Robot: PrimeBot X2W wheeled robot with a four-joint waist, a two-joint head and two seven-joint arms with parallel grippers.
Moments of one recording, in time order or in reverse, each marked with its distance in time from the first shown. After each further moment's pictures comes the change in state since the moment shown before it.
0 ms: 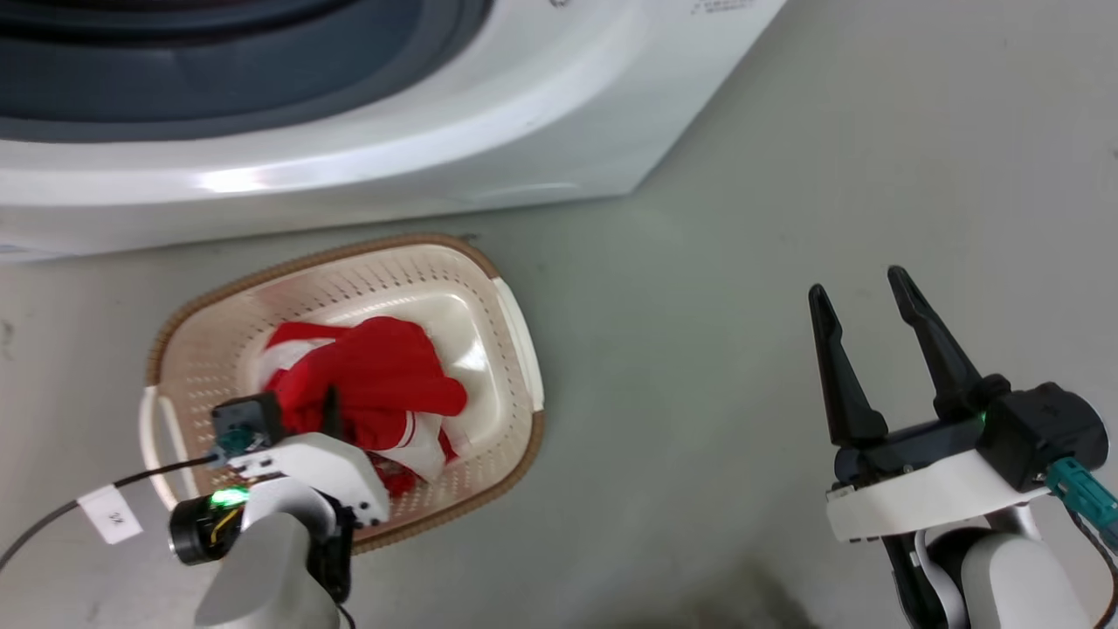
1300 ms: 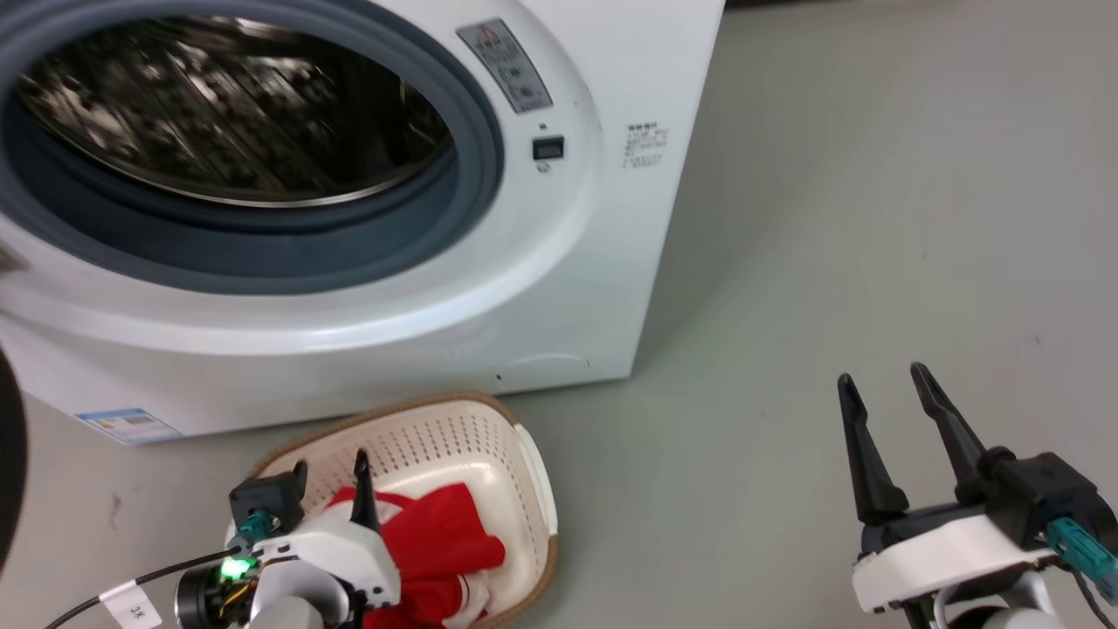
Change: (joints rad) left arm 0.213 -0.016 0.021 -0.170 0.076 0.018 0.000; right arm 0.122 0.000 -0.061 0.061 -0.007 0.000 -0.002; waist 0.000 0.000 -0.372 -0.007
